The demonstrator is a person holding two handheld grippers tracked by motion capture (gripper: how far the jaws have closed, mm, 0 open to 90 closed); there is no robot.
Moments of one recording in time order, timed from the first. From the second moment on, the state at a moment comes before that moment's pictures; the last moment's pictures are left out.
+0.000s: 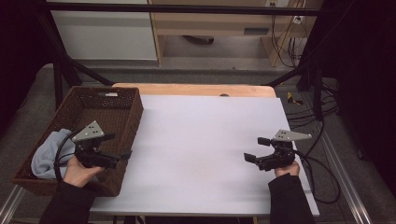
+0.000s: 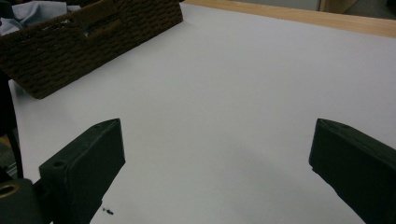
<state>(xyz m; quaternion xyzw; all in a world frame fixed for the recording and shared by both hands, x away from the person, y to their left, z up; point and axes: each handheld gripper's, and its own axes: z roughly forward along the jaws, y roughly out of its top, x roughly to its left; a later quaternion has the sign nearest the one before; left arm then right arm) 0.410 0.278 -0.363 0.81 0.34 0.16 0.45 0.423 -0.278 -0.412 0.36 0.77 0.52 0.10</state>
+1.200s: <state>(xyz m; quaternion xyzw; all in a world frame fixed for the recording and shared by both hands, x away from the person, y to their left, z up) 0.403 0.303 -0.353 0.82 0.36 0.16 0.42 0.424 -0.276 -0.415 0.36 0.77 0.51 0.10</state>
